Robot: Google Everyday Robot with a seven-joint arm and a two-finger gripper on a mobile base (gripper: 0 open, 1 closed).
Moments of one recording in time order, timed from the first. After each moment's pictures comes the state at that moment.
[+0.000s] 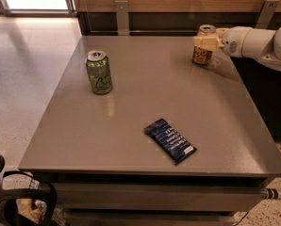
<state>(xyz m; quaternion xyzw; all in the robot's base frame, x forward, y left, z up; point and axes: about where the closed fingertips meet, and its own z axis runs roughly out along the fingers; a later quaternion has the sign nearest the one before) 0.784 -0.237 0.894 -0.29 0.72 0.23 0.59</state>
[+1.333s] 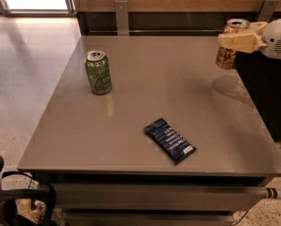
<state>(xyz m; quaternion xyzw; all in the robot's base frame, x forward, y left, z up) 0.641 -0.254 0.972 -0.32 0.72 0.23 0.57</state>
